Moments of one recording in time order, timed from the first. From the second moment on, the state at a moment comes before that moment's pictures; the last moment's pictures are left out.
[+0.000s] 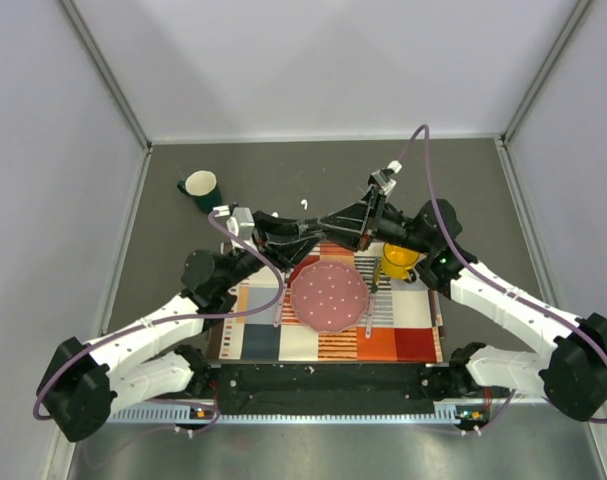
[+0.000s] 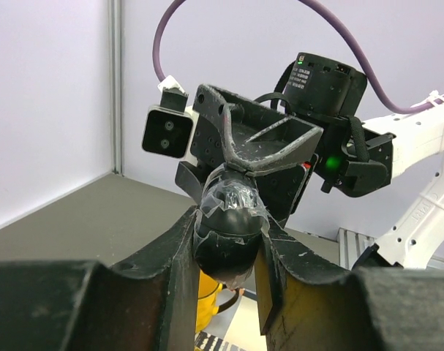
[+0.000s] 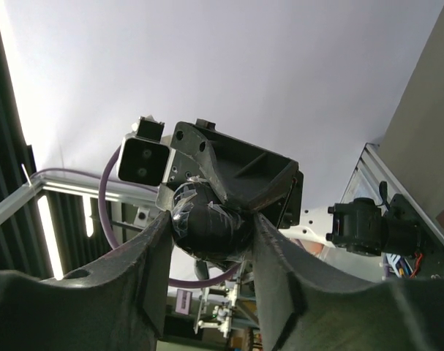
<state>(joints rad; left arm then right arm) -0.72 1.00 0.53 1.00 0.40 -0.37 0.65 1.15 0.78 0.57 -0.62 1.56</state>
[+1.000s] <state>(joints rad) -0.72 0.85 0.42 1.03 0.45 -0.30 0.77 1.00 1.10 -0.24 -0.46 0.50</state>
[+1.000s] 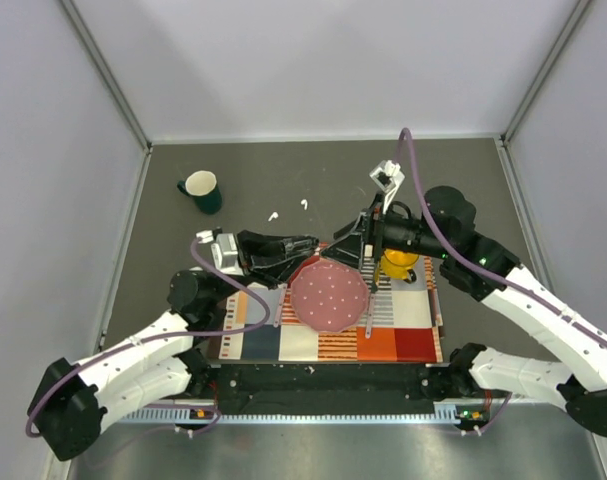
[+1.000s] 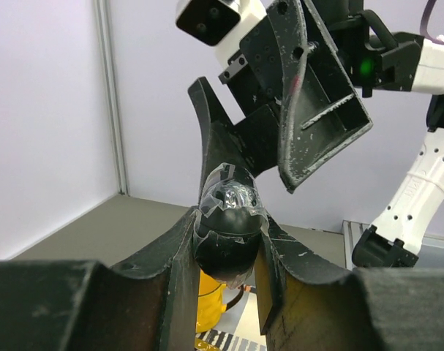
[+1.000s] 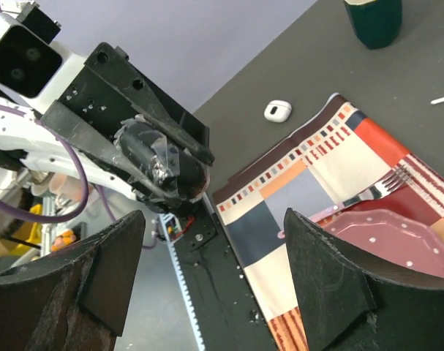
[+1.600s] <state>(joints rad) -0.71 0.93 0.39 1.19 0.54 -0.32 0.81 1.06 1.13 -0.27 -0.42 0.45</state>
